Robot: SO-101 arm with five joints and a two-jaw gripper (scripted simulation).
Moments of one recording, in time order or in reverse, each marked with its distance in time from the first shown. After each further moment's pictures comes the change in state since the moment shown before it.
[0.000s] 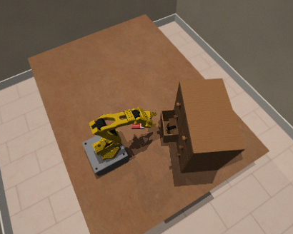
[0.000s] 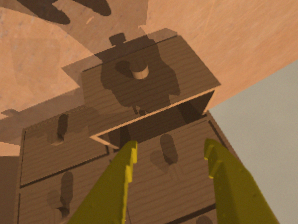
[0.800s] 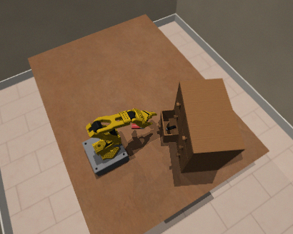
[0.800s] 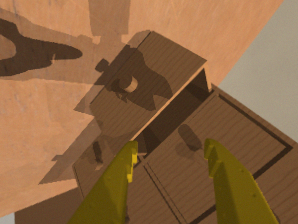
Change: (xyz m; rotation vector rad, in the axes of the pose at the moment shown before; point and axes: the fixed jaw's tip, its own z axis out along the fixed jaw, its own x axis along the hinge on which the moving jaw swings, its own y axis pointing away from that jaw) arm -0.014 -0.004 -0.004 0.065 0.024 0.469
